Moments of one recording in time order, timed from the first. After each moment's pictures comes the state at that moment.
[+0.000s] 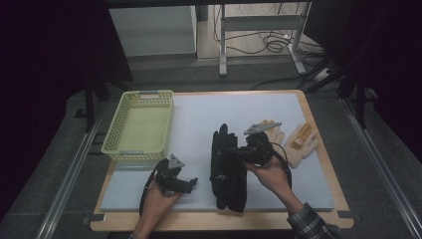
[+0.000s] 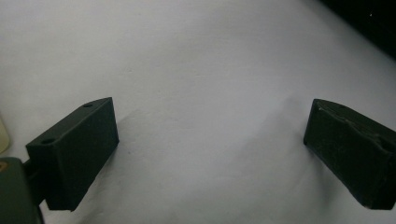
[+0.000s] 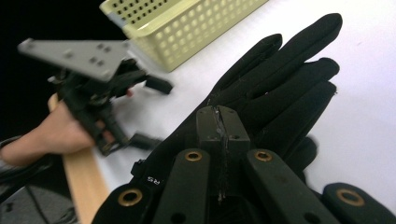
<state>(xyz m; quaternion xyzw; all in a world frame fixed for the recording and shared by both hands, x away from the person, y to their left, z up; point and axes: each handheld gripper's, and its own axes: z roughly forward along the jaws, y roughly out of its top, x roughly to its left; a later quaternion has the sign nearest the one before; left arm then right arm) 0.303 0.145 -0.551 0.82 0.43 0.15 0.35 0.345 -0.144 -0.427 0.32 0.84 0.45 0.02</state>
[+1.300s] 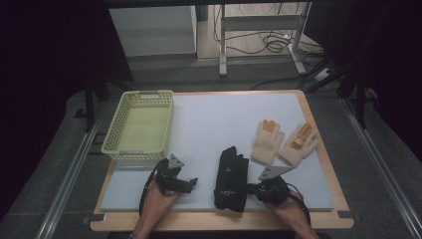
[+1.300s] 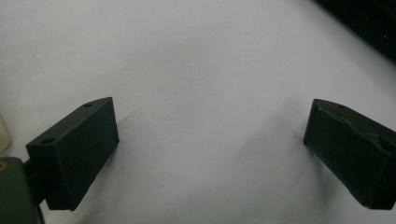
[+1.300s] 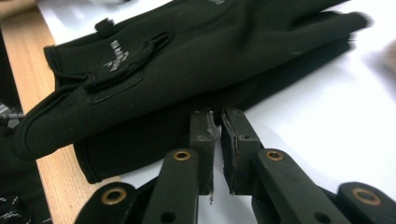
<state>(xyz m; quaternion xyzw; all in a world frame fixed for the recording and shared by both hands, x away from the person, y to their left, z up) 0.304 0.146 -0.550 0.82 0.43 0.15 0.35 0.289 -0.200 -0.527 0.28 0.88 0.38 0.06</state>
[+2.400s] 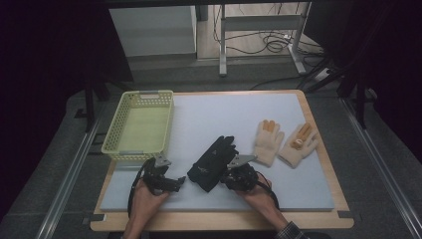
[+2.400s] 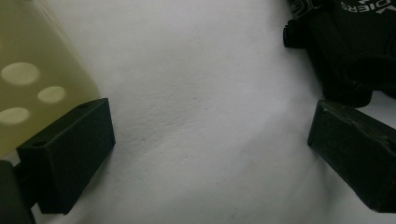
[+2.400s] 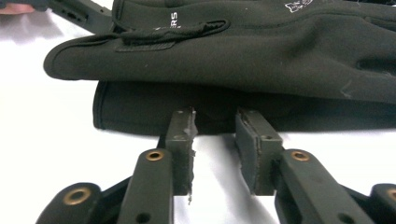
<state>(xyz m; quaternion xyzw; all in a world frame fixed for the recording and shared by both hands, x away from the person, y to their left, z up) 0.304 0.183 -0.553 0.81 0.45 0.16 0.34 0.323 -0.119 -0.531 0.26 0.88 0.38 0.09</state>
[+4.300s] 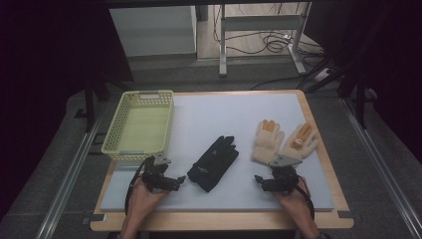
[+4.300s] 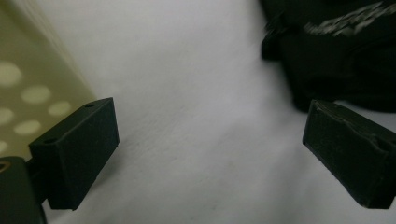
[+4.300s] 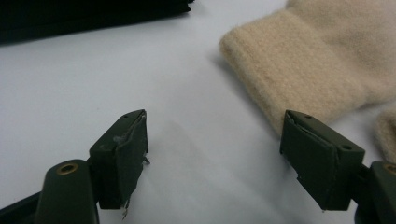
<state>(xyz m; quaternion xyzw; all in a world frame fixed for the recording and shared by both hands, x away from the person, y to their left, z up) 0.300 0.181 -0.529 0.82 0.44 0.15 0.35 0.325 -0.232 -0.533 0.36 0.84 0.36 0.18</state>
